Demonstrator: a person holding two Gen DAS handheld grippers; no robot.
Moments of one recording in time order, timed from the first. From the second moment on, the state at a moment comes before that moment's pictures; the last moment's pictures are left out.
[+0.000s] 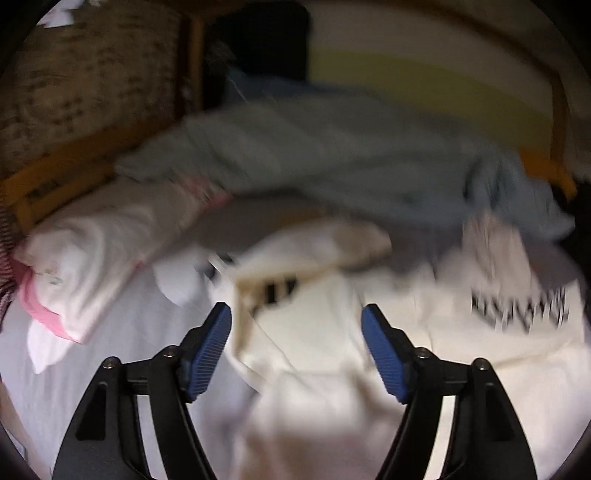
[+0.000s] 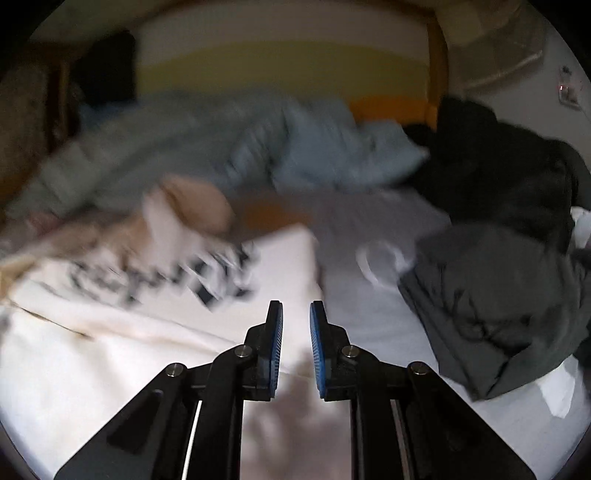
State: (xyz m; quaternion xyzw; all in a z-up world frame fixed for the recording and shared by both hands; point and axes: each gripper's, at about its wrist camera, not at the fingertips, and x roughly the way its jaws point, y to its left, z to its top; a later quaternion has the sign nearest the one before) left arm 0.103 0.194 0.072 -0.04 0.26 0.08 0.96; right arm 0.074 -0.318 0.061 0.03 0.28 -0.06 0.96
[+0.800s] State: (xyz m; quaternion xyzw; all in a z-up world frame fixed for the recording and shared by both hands) left arm 0.113 0.281 0.066 -0.15 0.34 0.19 0.91; right arm 0.260 -0.011 0.120 0.11 0.42 0.24 0.87
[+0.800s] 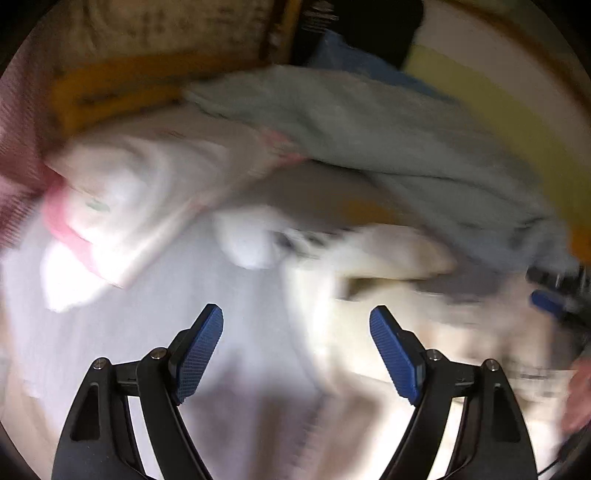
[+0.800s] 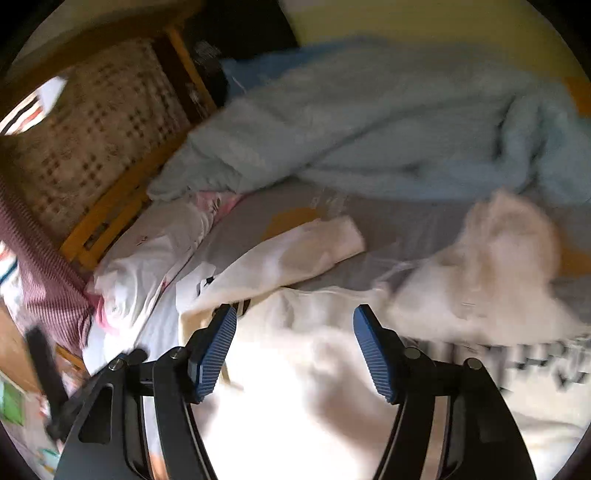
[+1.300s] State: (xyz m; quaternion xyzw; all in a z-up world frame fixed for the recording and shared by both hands) left arm 0.107 0.312 0.060 -0.20 0.36 0.21 0.89; right arm 0.449 0.069 -0.044 0.20 0.56 0.14 0.79
